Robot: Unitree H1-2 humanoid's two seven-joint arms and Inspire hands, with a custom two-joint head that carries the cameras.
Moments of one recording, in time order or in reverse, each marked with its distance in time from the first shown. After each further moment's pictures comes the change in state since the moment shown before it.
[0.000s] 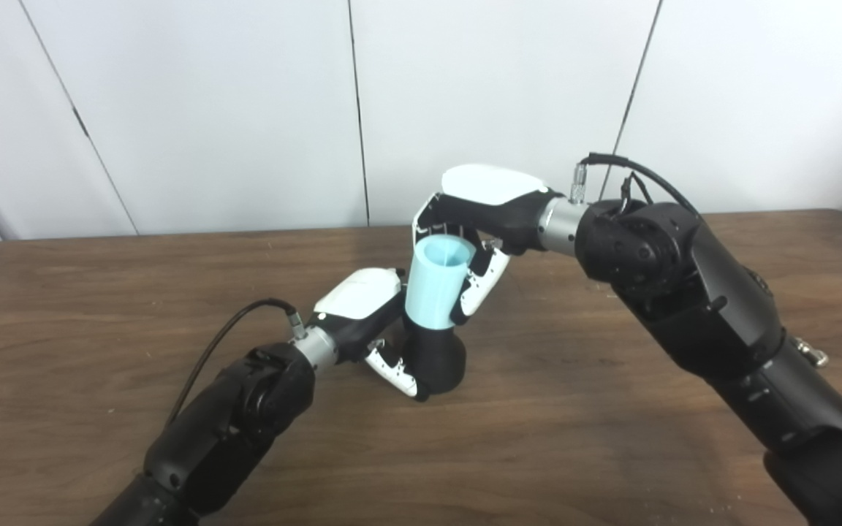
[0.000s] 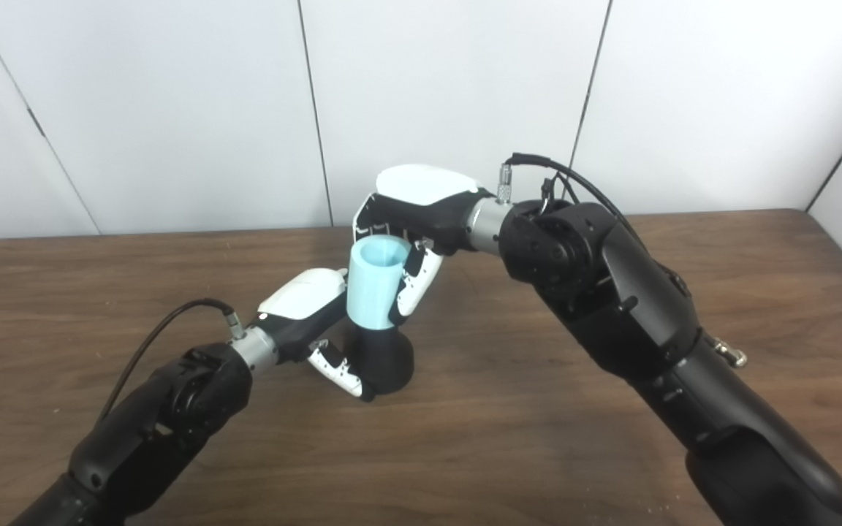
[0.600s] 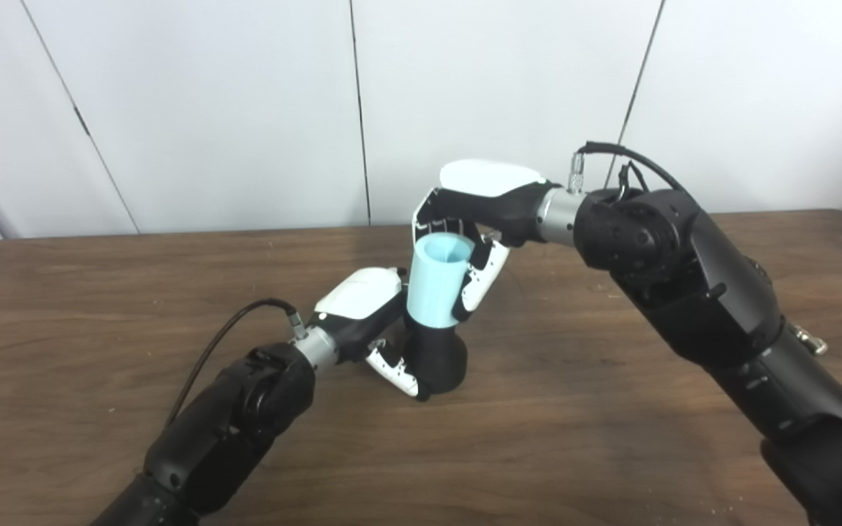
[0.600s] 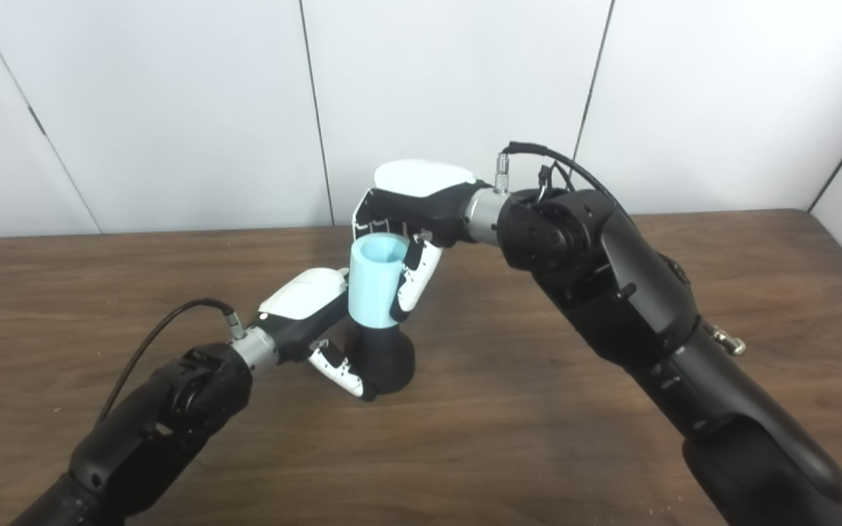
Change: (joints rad) left arm 0.000 0.000 0.000 0.005 -0.004 -0.010 0.009; right arm -0.031 0.000 -0.029 0.016 0.000 0.014 0.032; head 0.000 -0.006
